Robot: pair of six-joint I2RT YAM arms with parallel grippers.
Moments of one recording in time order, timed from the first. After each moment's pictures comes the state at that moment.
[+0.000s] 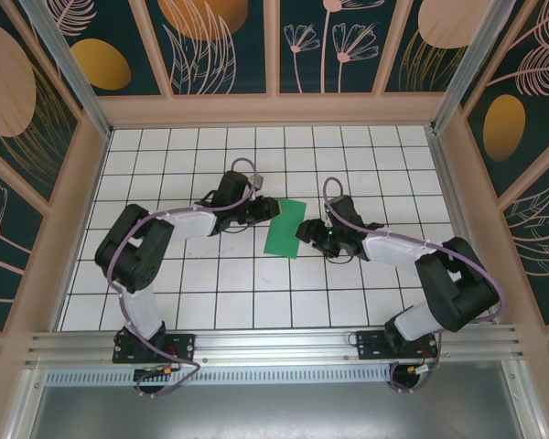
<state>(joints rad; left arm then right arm) -0.55 1.87 1.01 0.17 0.47 -0.78 0.55 1.47 0.66 -0.08 -0.30 0.97</state>
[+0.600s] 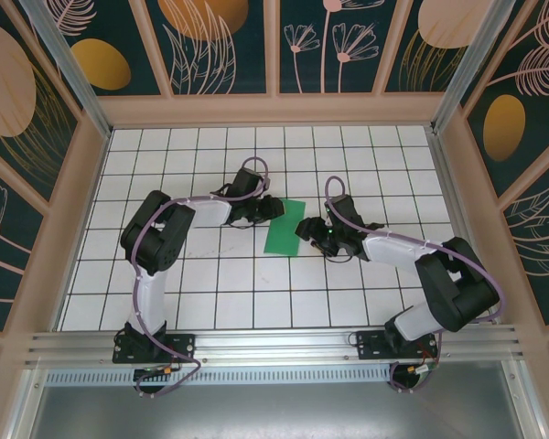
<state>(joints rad) -0.56 2.06 1.19 0.02 0.41 -0.77 0.55 1.47 0.66 -0.06 -0.30 1.02</state>
